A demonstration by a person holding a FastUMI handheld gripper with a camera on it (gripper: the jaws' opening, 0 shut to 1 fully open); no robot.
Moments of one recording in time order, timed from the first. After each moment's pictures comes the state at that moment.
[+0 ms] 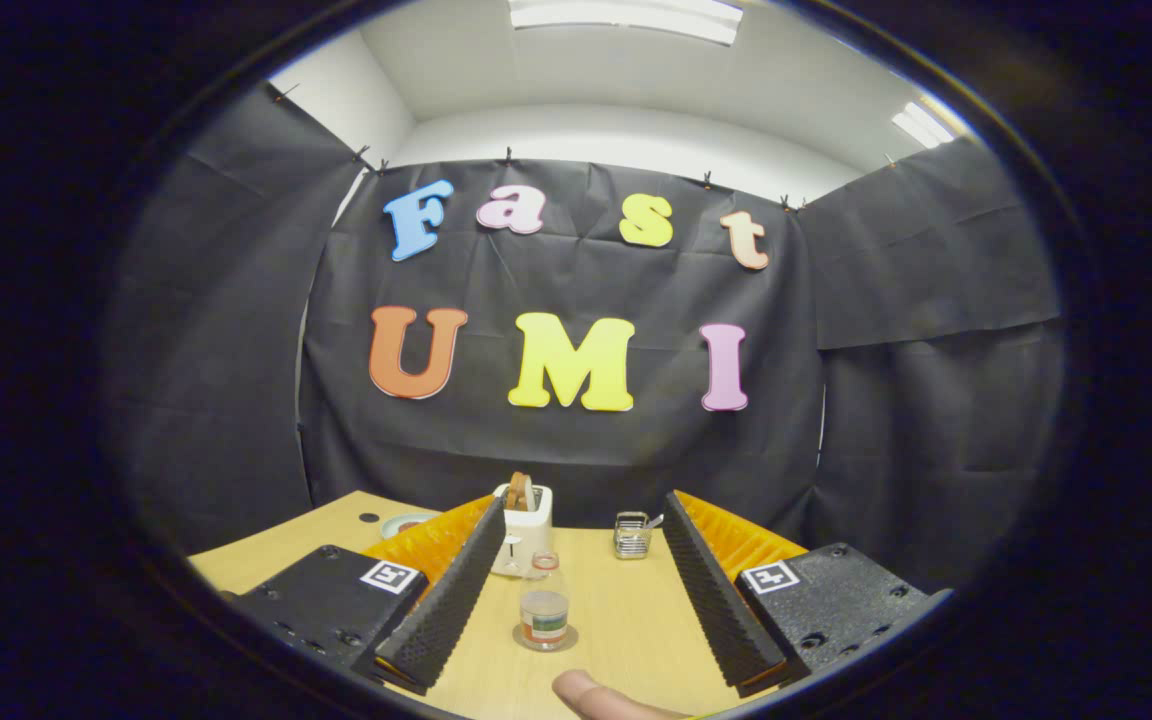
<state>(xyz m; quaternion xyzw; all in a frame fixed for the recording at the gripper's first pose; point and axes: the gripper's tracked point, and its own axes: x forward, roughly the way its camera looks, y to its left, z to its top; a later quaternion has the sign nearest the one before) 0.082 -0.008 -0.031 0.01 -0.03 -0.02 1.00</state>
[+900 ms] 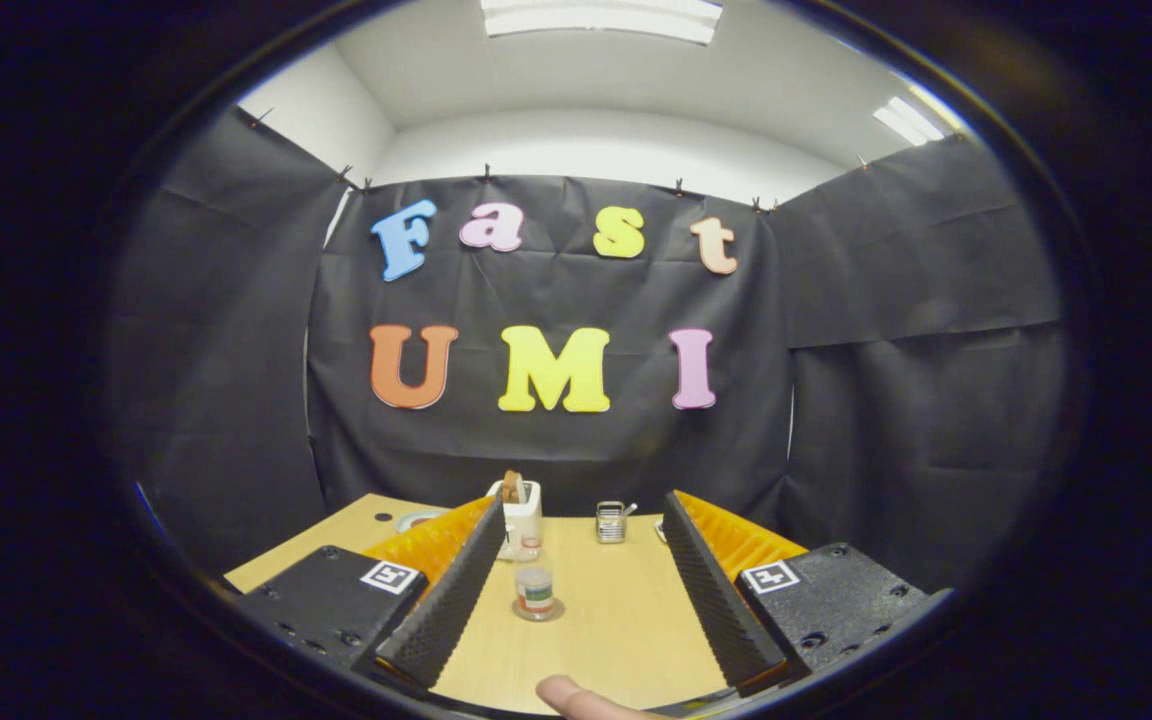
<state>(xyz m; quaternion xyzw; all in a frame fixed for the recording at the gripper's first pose) -0.016 -0.038 0.004 0.02 -0.02 -0.04 1.00</state>
